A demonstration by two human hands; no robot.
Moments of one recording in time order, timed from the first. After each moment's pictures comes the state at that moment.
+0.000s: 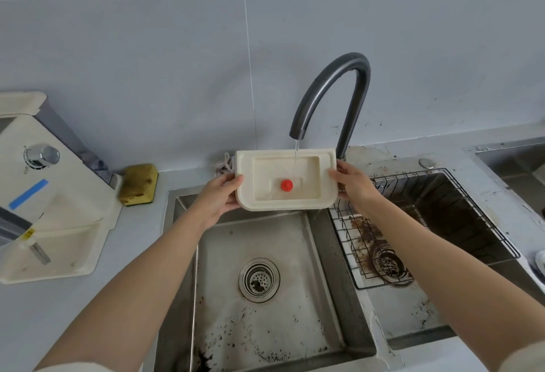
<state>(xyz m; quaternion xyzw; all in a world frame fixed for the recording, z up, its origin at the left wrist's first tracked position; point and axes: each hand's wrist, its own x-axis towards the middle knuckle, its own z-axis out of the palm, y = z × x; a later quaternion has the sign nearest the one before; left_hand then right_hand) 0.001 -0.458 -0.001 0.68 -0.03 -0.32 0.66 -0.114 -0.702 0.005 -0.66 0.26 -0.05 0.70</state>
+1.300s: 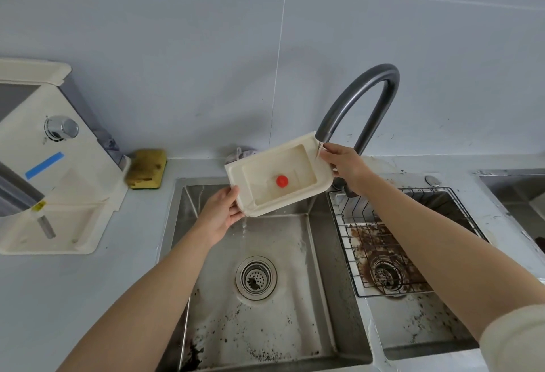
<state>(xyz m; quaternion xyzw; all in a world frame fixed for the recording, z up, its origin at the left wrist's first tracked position) -0.018 -0.433 -0.035 0.58 0.06 -0.31 0.75 -0.058 -0.689 0.031 -0.77 0.21 -0.02 0.60</state>
